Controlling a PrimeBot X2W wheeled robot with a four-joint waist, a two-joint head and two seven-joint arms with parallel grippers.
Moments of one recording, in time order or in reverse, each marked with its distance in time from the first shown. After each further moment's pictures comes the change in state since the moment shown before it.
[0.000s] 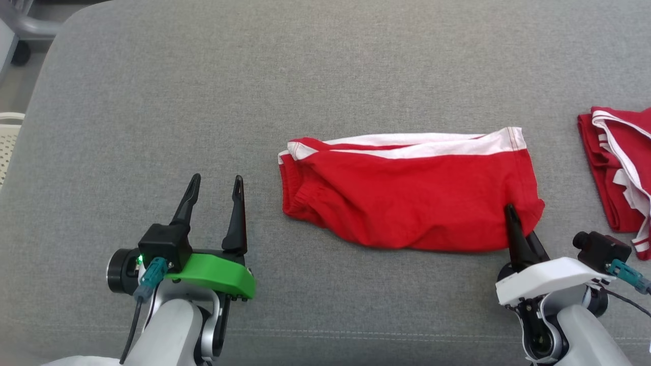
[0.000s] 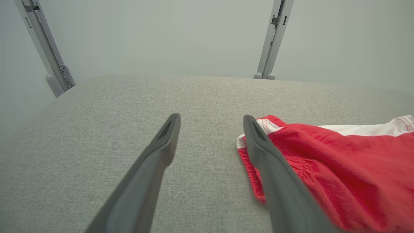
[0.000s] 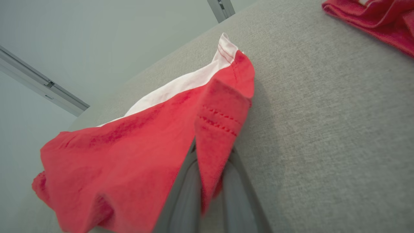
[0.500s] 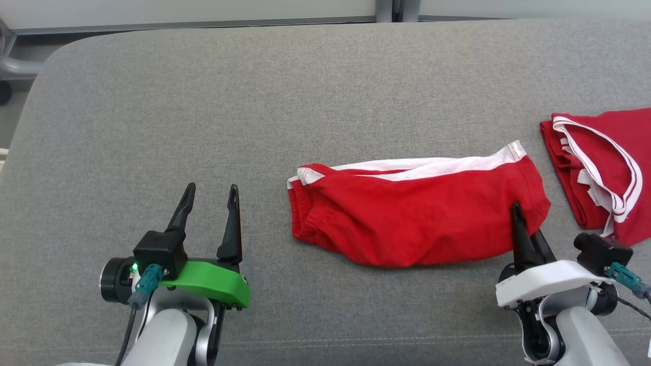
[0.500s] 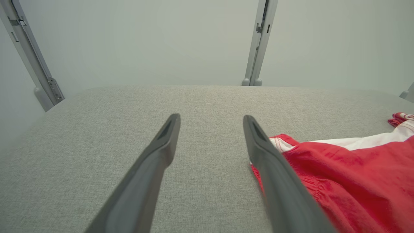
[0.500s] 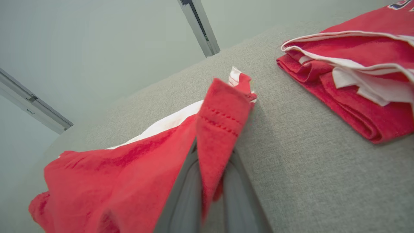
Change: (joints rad) left arm 0.046 0.036 -0.005 -0.063 -0.003 0.026 0.045; right arm 0.046 0.059 -0.103 -0.039 -0.163 0.000 0.000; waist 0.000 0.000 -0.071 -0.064
